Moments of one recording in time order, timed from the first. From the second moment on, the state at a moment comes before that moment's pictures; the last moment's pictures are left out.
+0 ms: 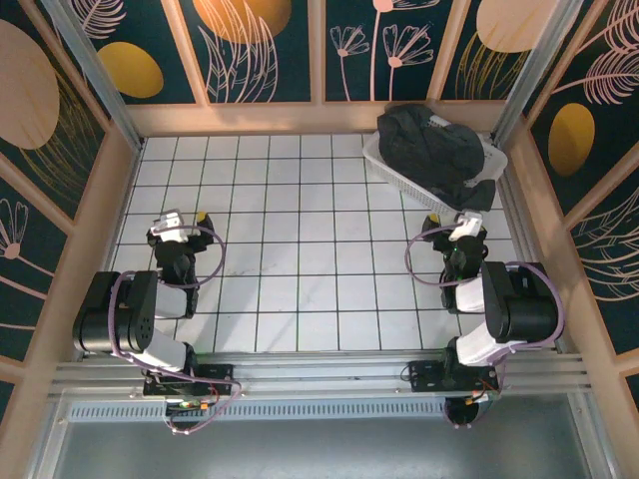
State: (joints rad) left arm 0.01 1.52 0.21 1.20 -0.19 -0.13; right arm -0.01 1.53 0.21 1.15 0.10 0.13
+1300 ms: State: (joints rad) left arm -0.01 1.35 1.18 0.10 -0.45 -0.58; right arm -0.07 1.37 1.27 0.01 0.15 0.58
